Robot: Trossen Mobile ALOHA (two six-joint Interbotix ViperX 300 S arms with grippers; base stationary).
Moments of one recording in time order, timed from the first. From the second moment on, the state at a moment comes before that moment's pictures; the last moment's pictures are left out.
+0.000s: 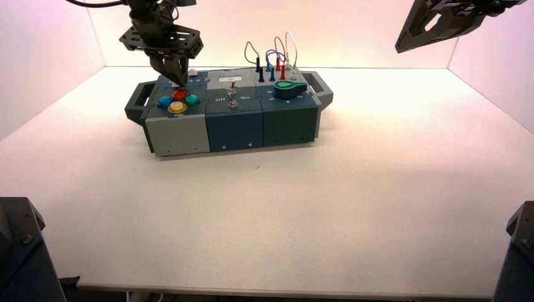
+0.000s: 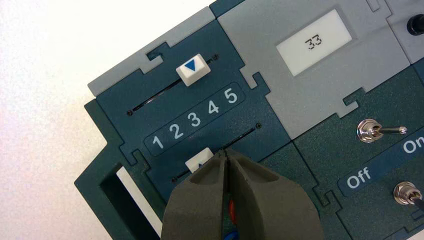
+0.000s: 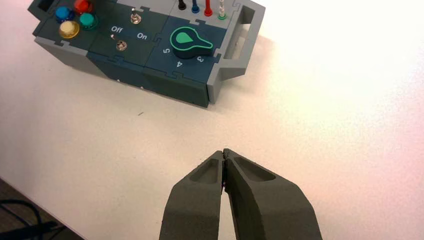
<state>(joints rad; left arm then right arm) -0.23 0.23 0.54 -0.17 0.45 0.31 0.48 -0.75 1.10 0.03 0.51 0.01</state>
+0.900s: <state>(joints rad) -0.38 0.25 0.47 -0.18 0.47 0.31 0.48 -0.75 1.10 0.03 0.51 0.01</state>
